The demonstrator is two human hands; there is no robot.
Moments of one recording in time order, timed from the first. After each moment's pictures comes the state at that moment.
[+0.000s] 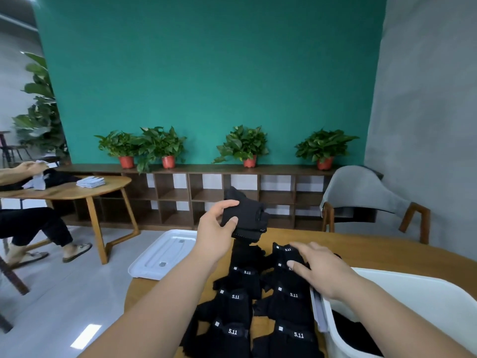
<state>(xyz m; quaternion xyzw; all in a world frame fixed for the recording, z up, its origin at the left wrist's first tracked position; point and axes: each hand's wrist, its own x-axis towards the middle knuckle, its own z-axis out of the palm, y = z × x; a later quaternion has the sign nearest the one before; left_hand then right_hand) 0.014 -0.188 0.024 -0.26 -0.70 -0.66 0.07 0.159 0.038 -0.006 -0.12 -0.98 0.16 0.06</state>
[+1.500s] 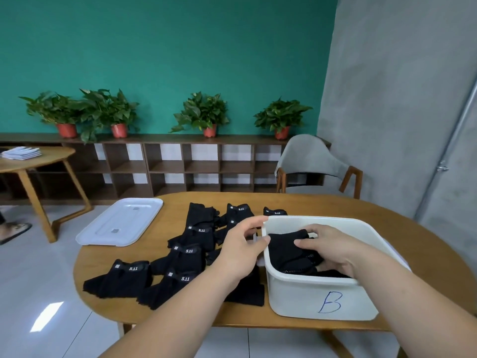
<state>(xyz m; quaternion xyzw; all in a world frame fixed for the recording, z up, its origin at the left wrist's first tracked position) 0.163 -0.103 -0.051 -0.33 -0.71 -0.61 -0.13 0.281 0.092 -0.021 -0.30 -0.74 0.60 0.05</state>
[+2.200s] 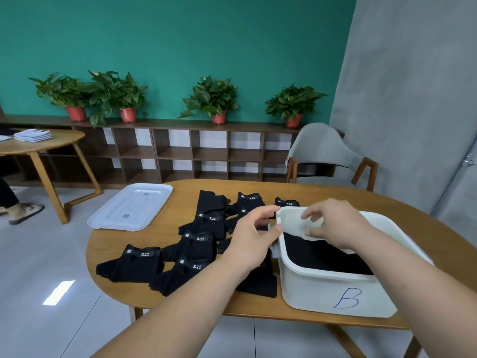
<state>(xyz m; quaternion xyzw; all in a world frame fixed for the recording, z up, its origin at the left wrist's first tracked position) 0.149 -0.105 -0.062 -0.33 -0.70 -0.63 -0.12 0.253 0.085 0.005 -0.26 -0.96 0.12 0.06</state>
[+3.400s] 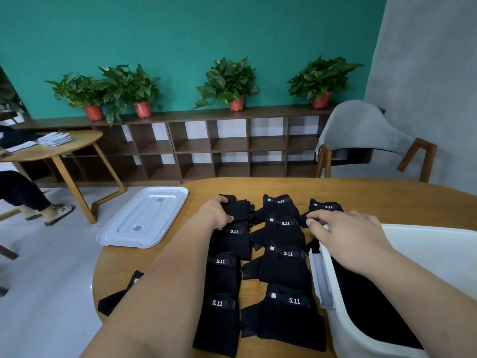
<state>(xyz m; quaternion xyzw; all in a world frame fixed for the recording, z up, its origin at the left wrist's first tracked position) -0.105 -0.113 -0.081 -0.15 -0.91 -0.33 -0.18 0.157 0.077 -0.041 -0.23 -0.97 0.06 0.07</state>
